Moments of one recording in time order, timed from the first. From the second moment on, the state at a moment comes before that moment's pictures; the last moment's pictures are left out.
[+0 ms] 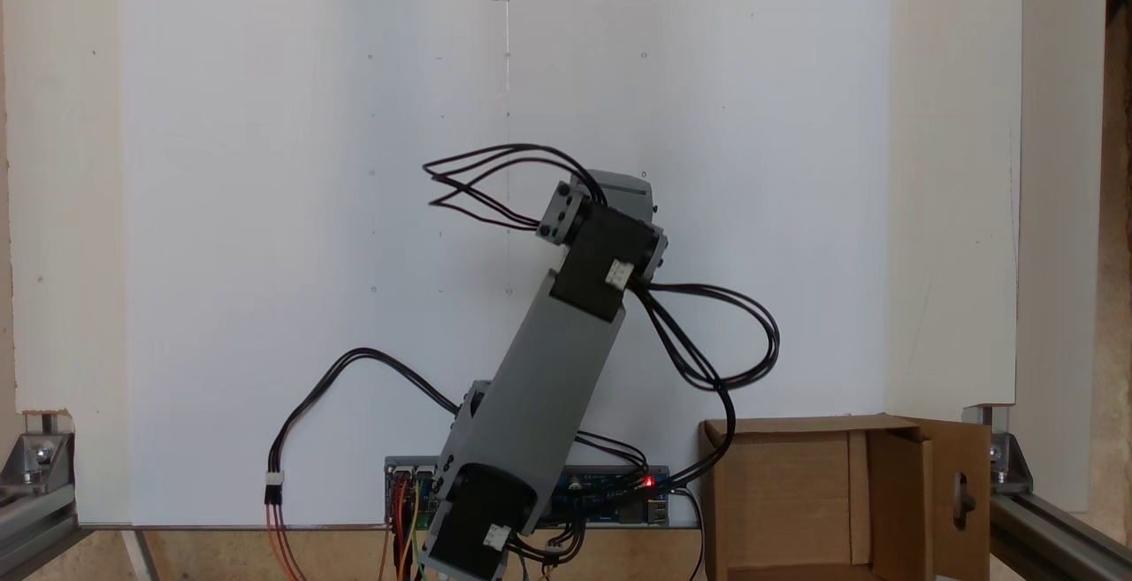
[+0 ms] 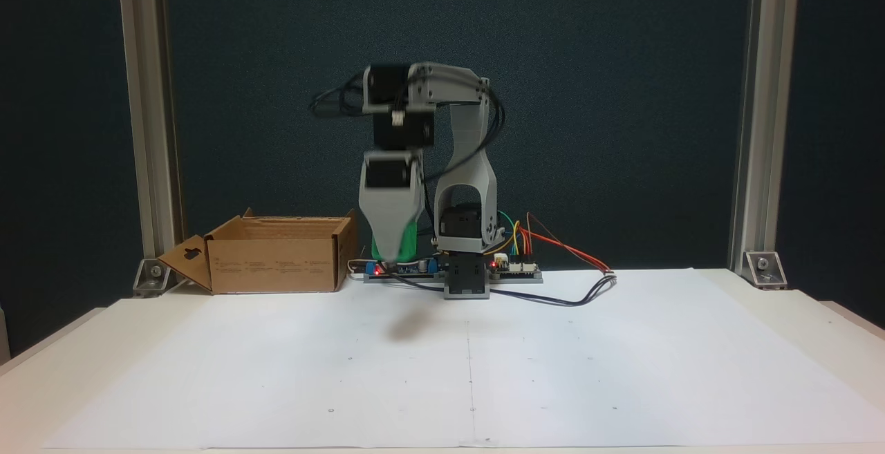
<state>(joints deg) 24.8 92.5 84.8 67.4 -17.3</state>
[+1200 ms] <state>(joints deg) 106.1 68.2 69.2 63.5 -31.0</state>
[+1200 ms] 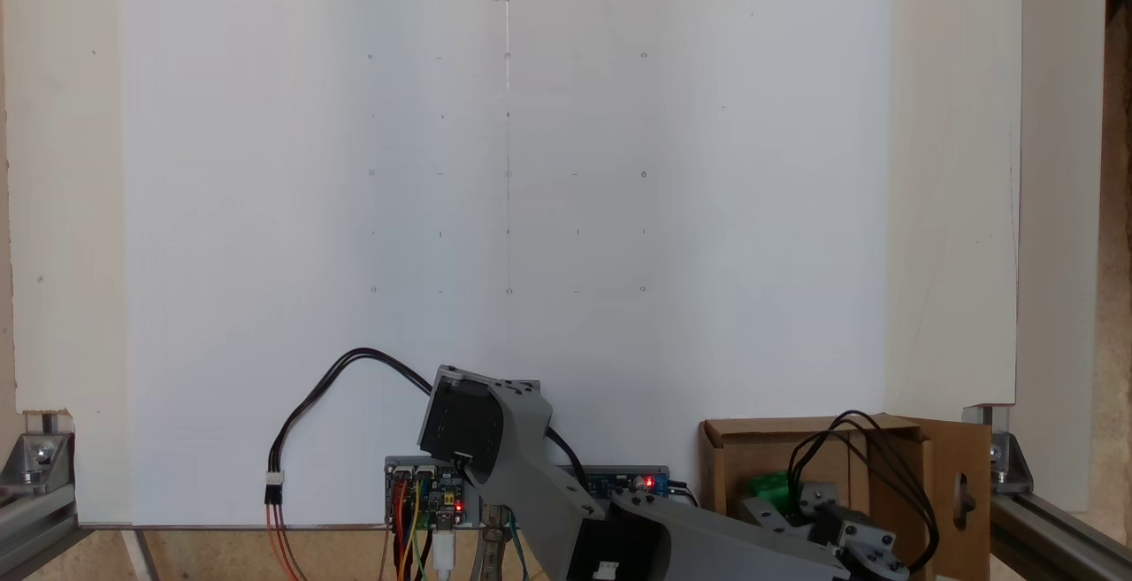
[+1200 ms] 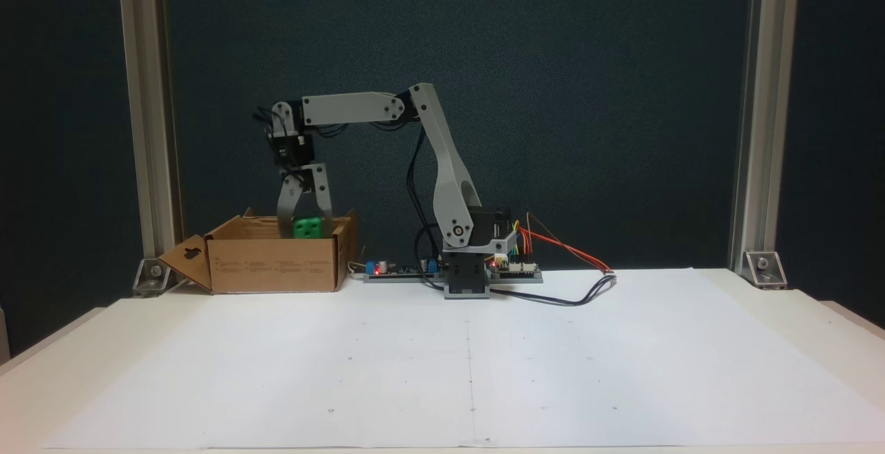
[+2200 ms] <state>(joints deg) 96.3 81.7 69.2 56.1 -30.3</state>
